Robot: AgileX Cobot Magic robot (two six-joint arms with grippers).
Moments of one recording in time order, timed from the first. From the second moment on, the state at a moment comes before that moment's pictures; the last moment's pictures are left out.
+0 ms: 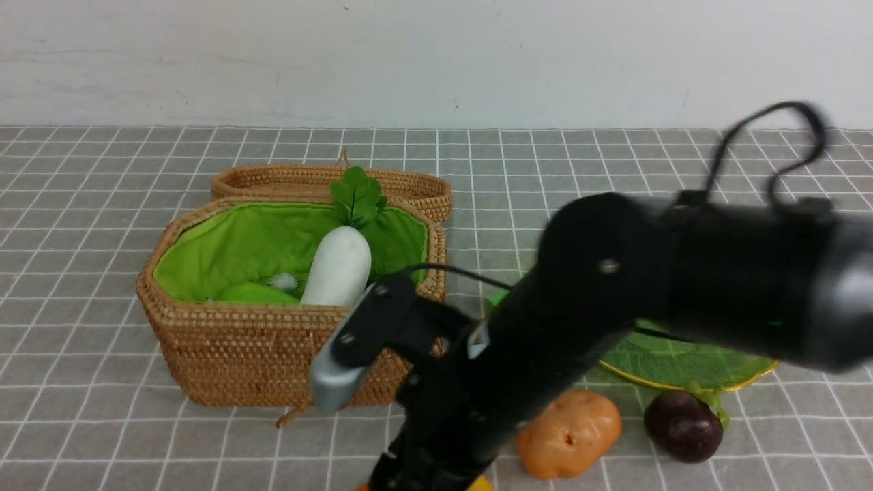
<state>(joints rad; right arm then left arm) 0.84 1.78 -1.33 0.51 0.84 -0.67 -0.08 -0.01 0.03 0.14 0.39 -0.16</state>
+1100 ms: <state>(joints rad) 0.63 1.81 -1.75 0.54 1.12 -0.55 -0.08 -0.01 0.03 0.14 0.39 -0.16</state>
